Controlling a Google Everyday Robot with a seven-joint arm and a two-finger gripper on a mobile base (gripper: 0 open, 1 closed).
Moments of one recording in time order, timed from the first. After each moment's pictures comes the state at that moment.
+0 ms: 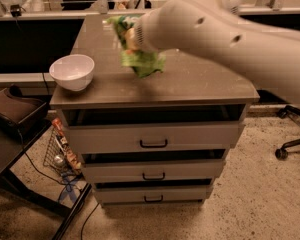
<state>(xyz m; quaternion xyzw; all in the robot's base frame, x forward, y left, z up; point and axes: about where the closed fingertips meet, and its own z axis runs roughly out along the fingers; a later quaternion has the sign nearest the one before) 0.669 0.021 0.948 -0.20 0.85 0.15 0.47</state>
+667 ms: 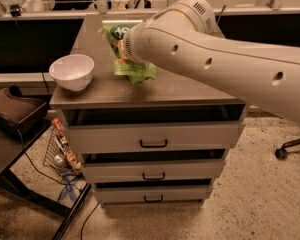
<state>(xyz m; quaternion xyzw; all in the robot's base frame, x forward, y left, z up) 0.673 0.050 0.920 -0.20 0.84 0.12 0.48</state>
